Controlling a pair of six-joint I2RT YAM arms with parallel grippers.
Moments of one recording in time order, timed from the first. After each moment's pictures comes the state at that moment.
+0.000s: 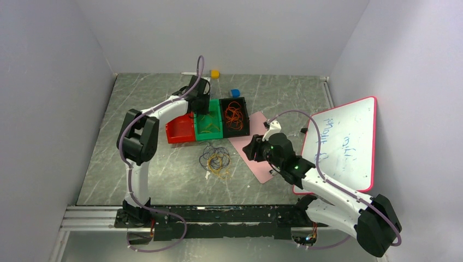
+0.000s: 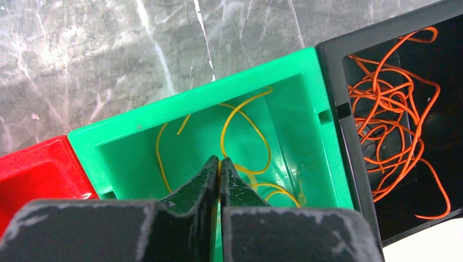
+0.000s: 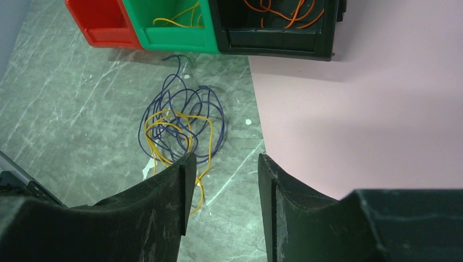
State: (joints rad) left arm -0.46 2.05 1.53 -0.34 -0.03 -0.28; right arm 0.69 0.96 0.47 0.03 0.07 0.49
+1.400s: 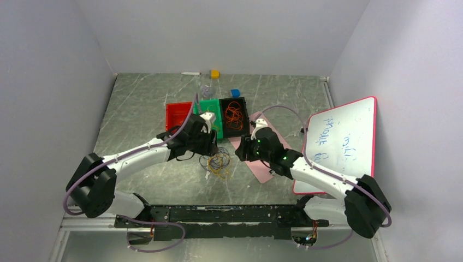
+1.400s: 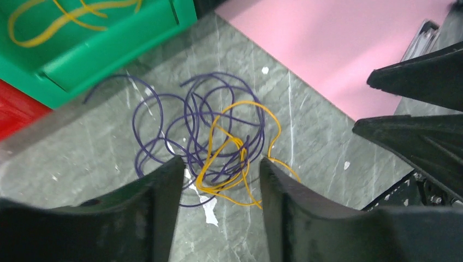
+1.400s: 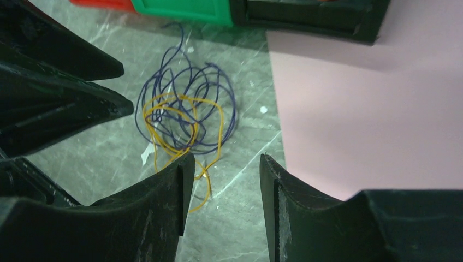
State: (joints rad) left arm -0.71 1.39 0.87 -0.23 0.08 -0.42; right arm 0.72 1.13 0.59 -0.04 0.02 0.47
